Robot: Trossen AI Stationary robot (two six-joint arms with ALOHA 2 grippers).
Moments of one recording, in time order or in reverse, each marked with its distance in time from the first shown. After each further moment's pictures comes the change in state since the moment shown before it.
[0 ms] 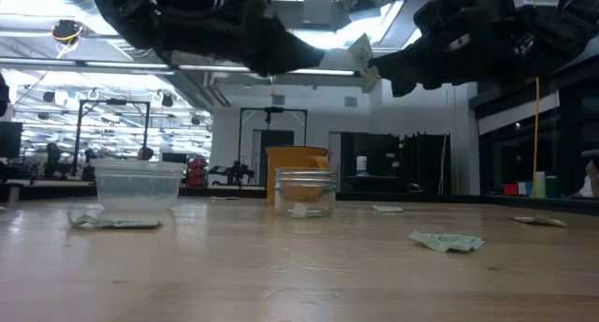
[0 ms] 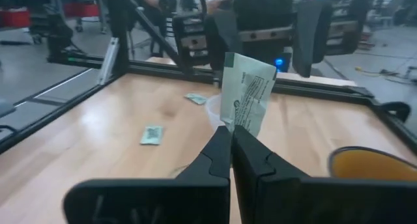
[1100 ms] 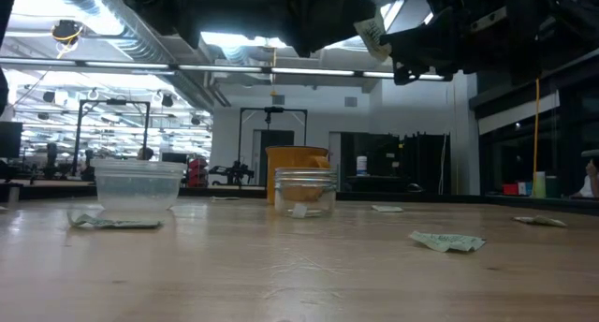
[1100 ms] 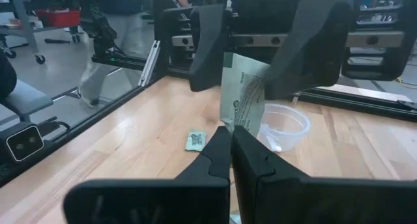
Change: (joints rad) left arm -0.153 0.168 0.194 0.000 0.034 0.003; right arm 0.174 0.000 0.000 0.013 0.065 0.007
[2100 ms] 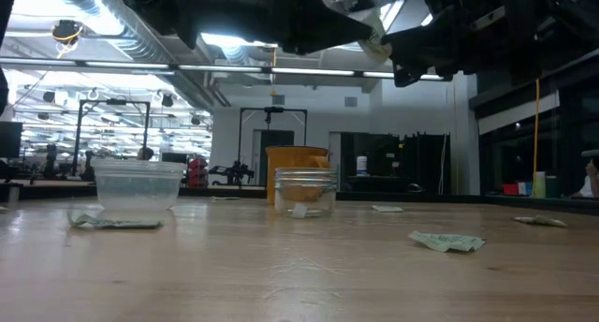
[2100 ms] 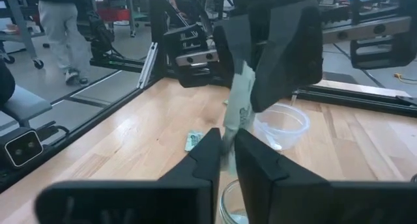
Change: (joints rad) left arm -0.001 -0.001 -0.001 -0.035 -0.078 0.114; right arm 0.000 0.000 0.000 -0.001 0.004 0.023
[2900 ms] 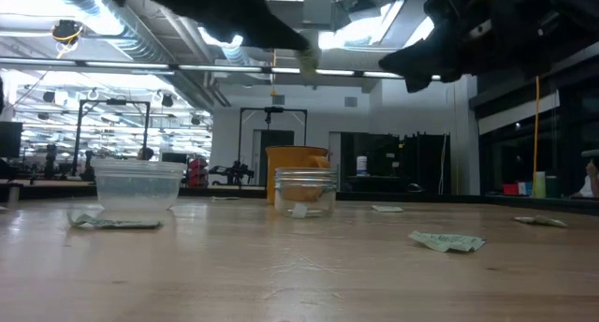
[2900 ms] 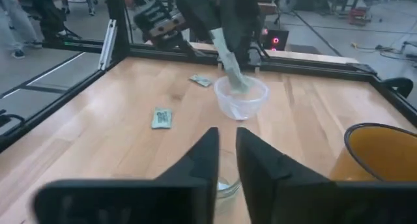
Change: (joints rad) left arm -0.132 -0.267 -0.114 -0.356 -0.398 0.075; right arm -0.040 -0.128 0.000 -0.212 0.111 -0.012
